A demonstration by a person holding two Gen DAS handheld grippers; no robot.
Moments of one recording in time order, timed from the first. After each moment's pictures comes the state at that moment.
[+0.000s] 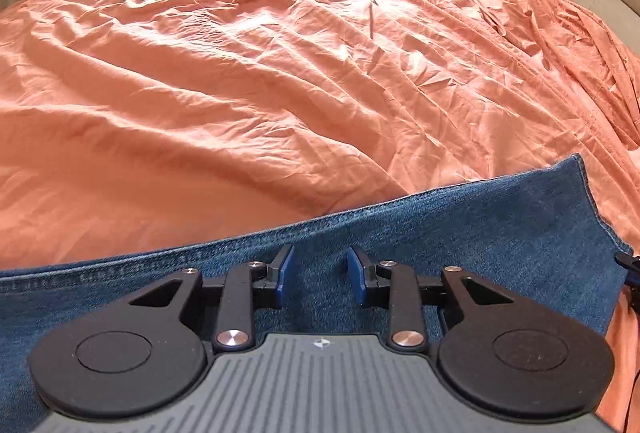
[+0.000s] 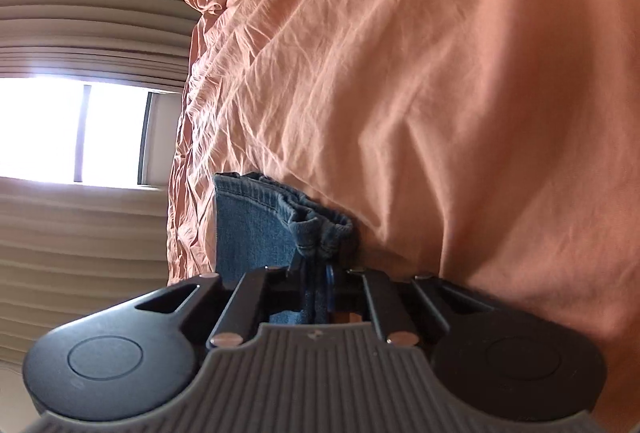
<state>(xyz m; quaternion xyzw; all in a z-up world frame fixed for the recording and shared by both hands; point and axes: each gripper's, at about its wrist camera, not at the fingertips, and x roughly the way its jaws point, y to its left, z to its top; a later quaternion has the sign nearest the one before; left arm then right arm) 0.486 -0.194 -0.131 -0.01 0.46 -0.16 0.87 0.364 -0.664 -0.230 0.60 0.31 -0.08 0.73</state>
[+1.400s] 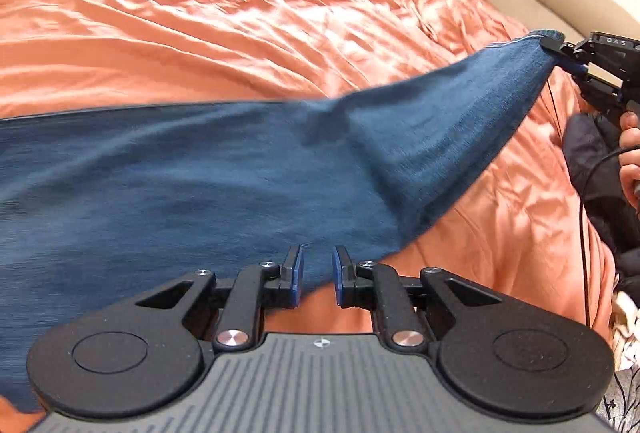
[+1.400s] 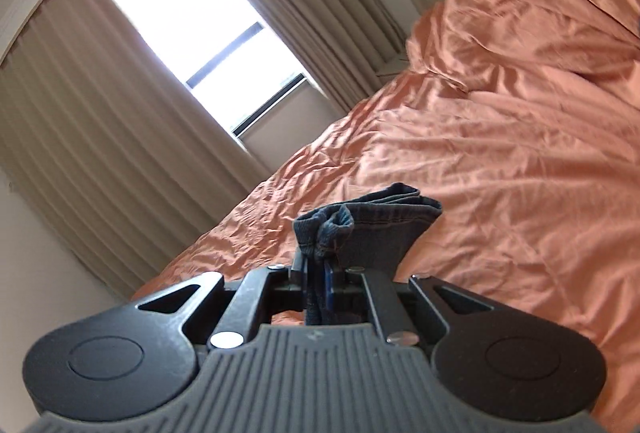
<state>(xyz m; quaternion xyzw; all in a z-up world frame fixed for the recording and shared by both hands) 0.277 -0.121 -0.059 -0.07 0.44 -0.20 0.87 0.372 -0.492 0.002 0.30 0.21 0.06 0.93</state>
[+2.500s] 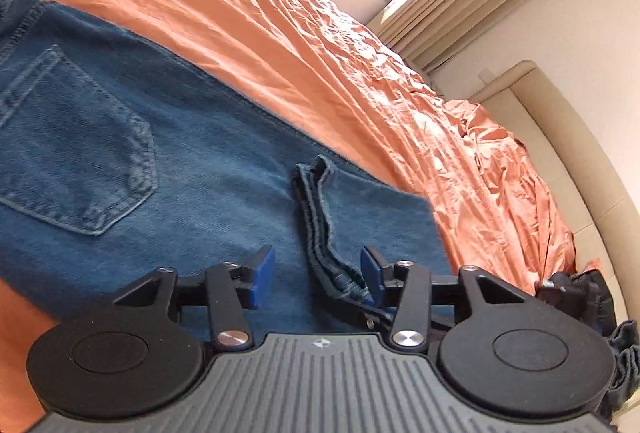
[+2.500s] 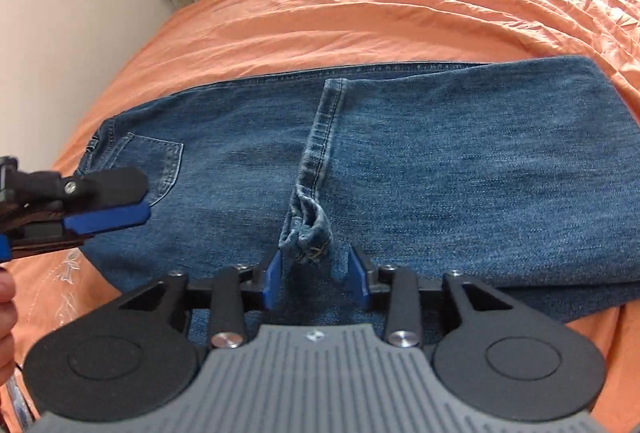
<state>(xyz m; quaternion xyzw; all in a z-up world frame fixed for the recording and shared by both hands) 0.268 0.098 -0.075 -0.30 0.39 -0.15 0.86 0.349 -0.145 -0.140 0.11 0.46 0.24 0.85</state>
